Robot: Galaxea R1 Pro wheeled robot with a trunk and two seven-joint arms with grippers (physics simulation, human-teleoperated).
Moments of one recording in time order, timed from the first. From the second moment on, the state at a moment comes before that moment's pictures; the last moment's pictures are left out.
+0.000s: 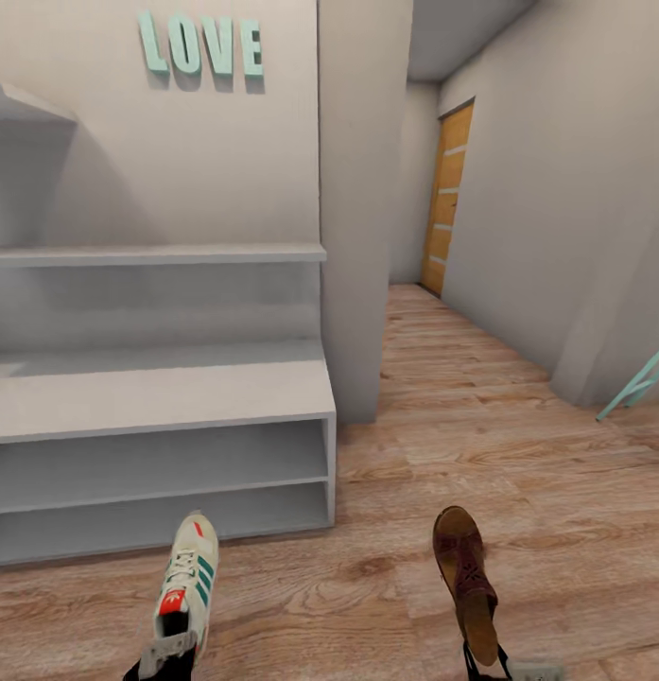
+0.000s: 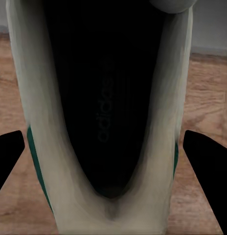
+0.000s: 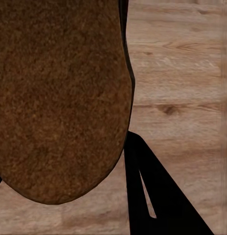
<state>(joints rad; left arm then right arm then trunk) -0.21 -0.02 0.41 -0.50 -0.14 -0.29 -0.15 -0.05 -0.07 -0.11 -0.64 0.07 -0.55 0.01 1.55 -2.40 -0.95</state>
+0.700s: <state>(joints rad) -0.67 -0.02 0.28 -0.51 -0.14 0.31 -0.14 -0.05 -0.13 -0.52 -0.93 0.07 -0.19 0.02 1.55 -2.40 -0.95</state>
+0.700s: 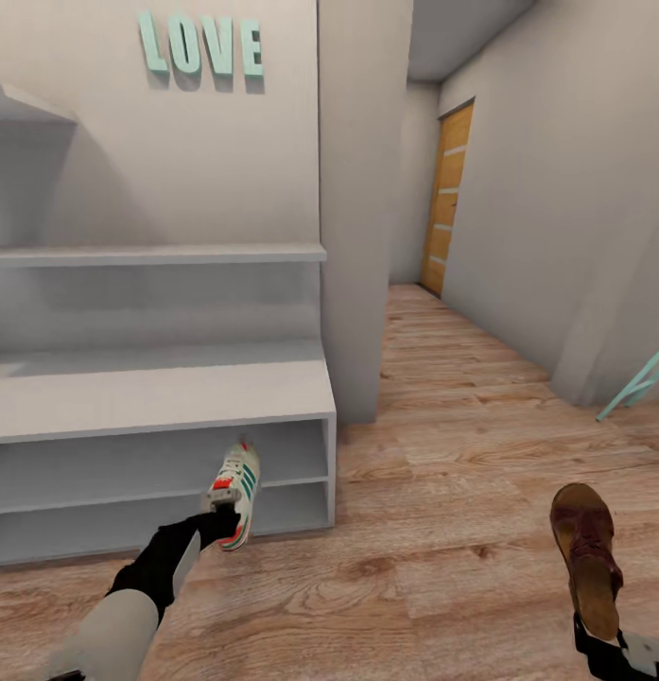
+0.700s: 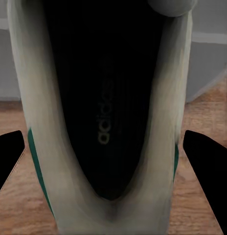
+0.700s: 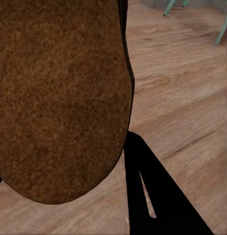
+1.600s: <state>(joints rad) -0.71 -0.01 0.28 -0.55 -0.15 0.39 -0.13 -0.05 -0.13 -0.60 -1.09 0.08 0.02 0.19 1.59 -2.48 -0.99</state>
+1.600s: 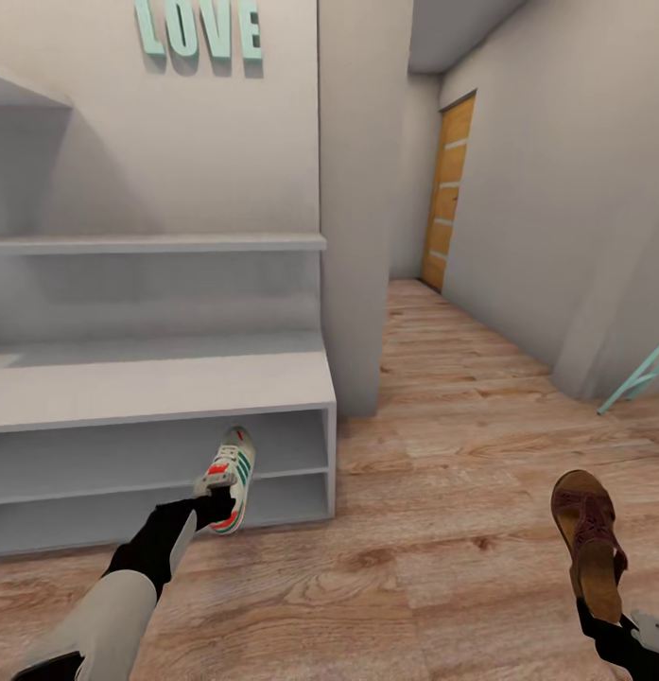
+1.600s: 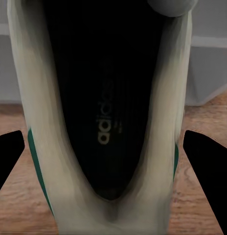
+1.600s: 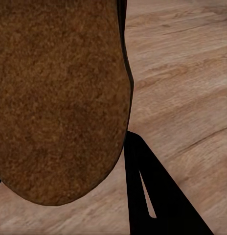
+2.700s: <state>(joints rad) -0.71 -0.02 0.28 -0.55 -0.15 0.39 -0.04 -0.05 -0.12 -0.73 -1.09 0.08 0.02 0.19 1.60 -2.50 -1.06</state>
